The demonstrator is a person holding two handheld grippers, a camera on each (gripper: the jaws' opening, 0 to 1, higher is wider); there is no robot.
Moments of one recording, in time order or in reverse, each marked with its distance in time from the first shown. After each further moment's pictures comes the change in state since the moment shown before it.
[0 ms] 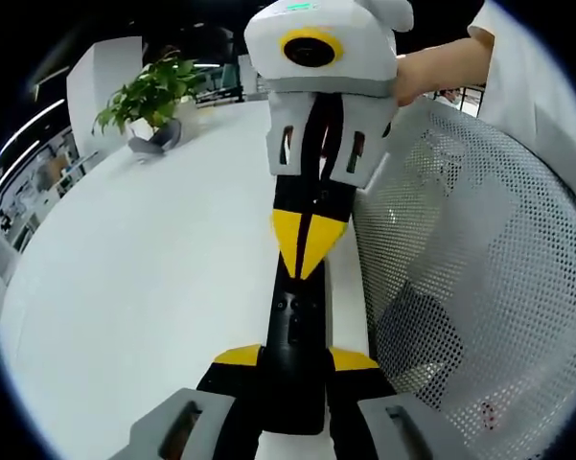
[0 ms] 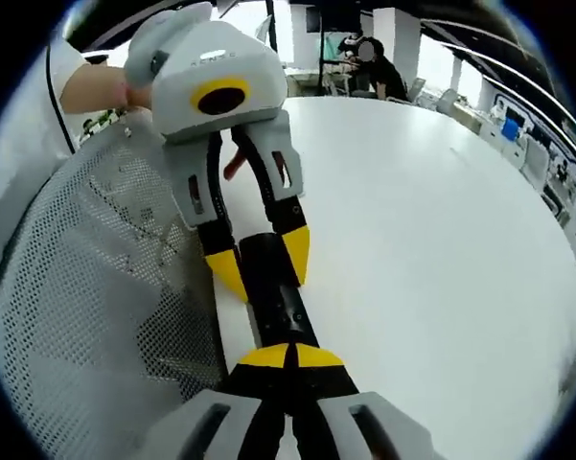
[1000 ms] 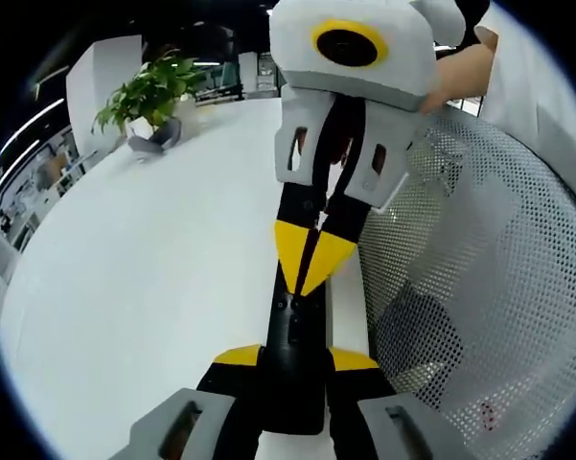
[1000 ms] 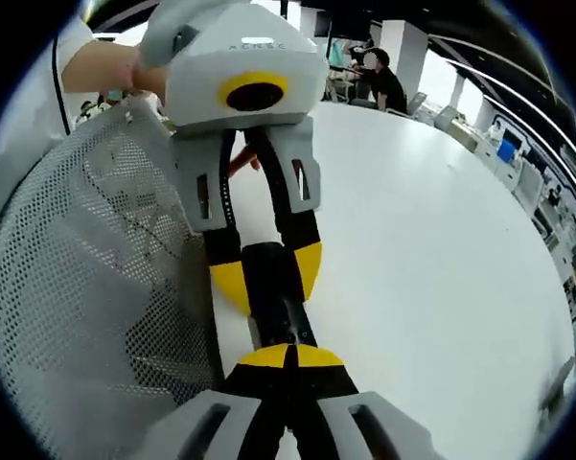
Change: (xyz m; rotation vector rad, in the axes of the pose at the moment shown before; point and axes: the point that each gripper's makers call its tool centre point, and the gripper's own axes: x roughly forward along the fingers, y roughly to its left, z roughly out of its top) left arm 0.000 0.000 0.000 -0.001 0.010 0.000; right arm 0.008 0.007 0.010 -0.128 0.015 -0.093
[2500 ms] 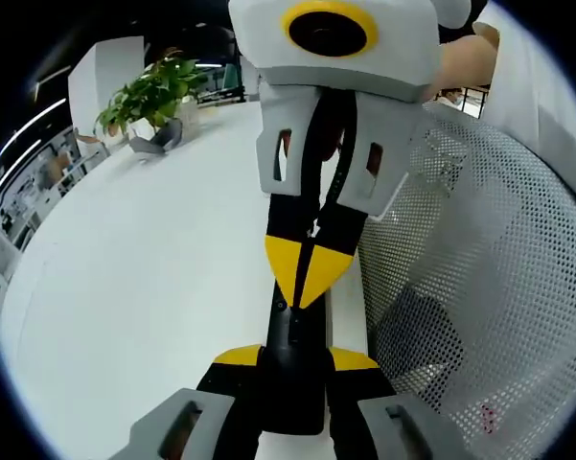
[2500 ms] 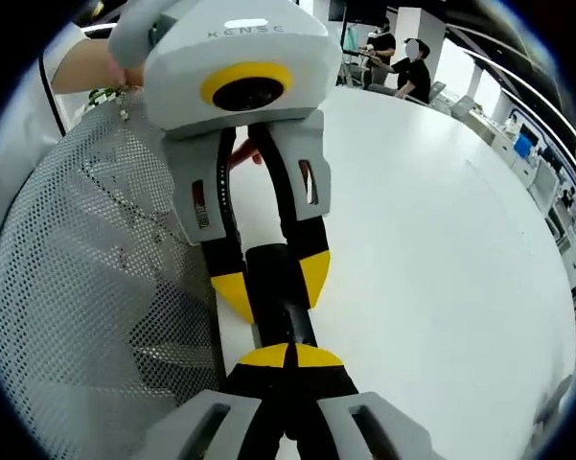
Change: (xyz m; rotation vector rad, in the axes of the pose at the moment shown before) left arm 0.000 -0.001 0.000 -0.002 -0.011 0.006; right arm 0.009 -0.004 0.006 0.002 0.105 0.067
